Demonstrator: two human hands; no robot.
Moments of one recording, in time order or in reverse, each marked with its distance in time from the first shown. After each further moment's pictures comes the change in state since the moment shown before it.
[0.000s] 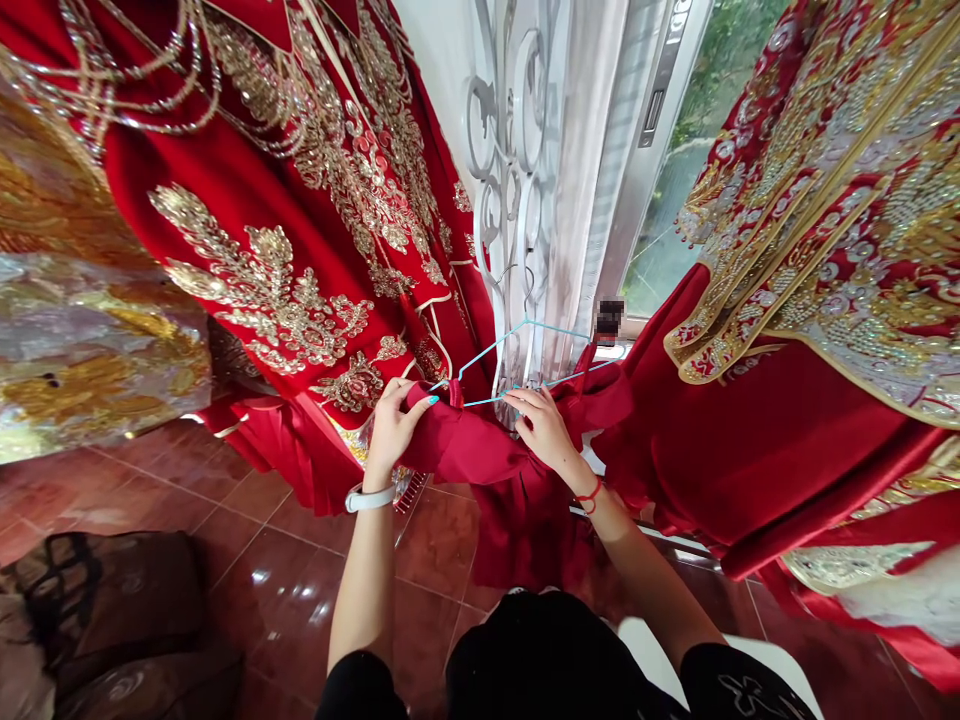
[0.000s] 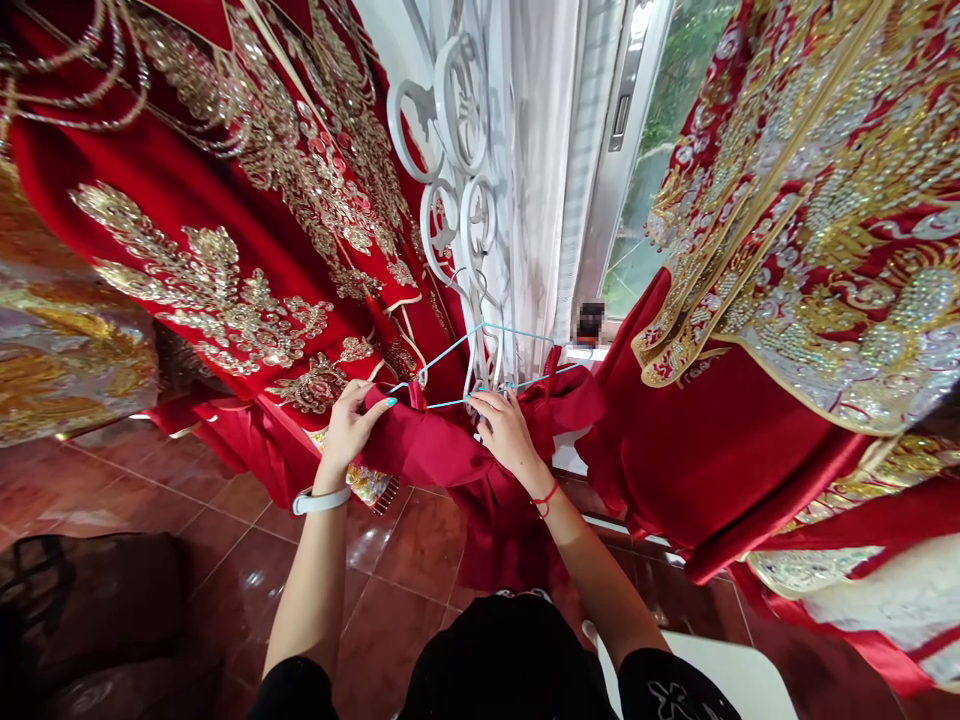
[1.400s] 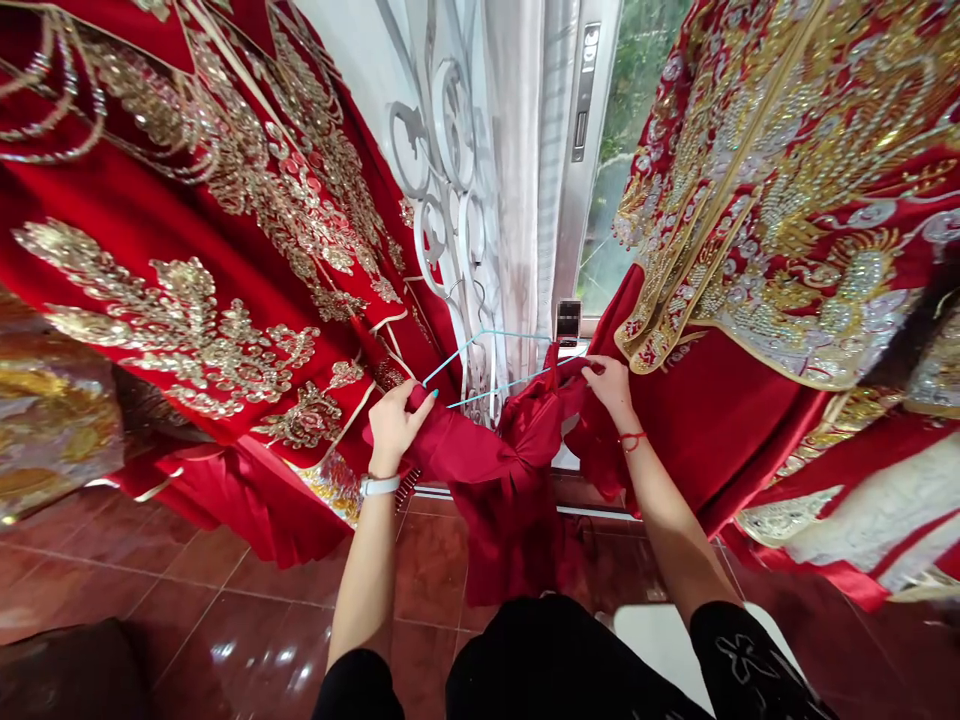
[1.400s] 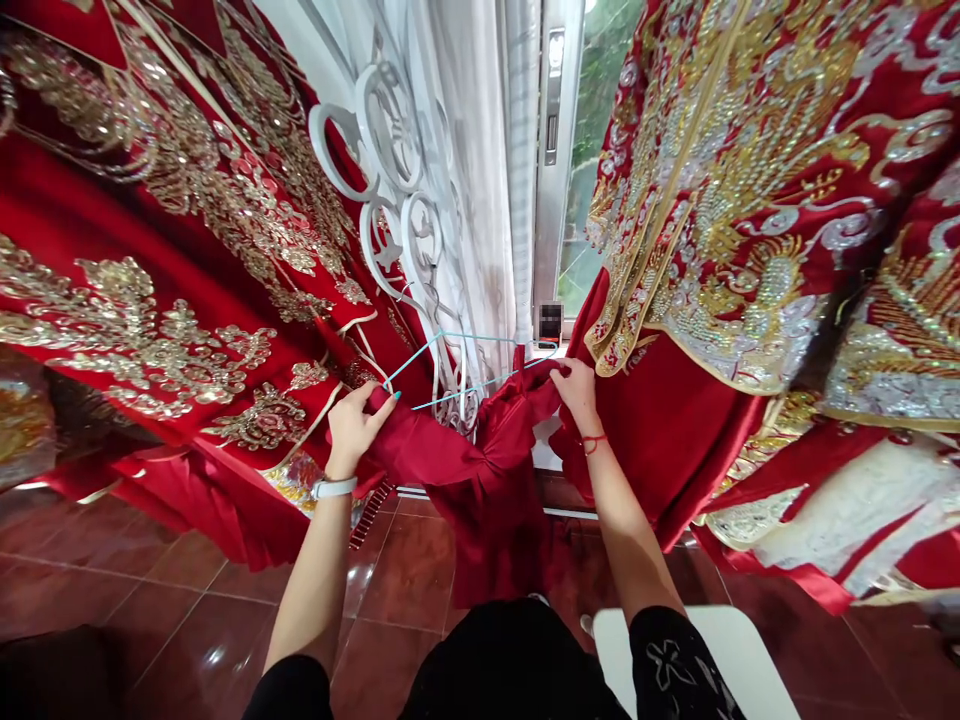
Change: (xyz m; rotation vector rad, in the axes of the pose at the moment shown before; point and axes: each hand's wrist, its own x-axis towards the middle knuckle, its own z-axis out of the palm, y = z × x) left_hand 0.034 -0.008 0.054 0.321 -0.028 0.163; right_hand -0.005 0.140 -0.116 -0.091 0.454 0.529
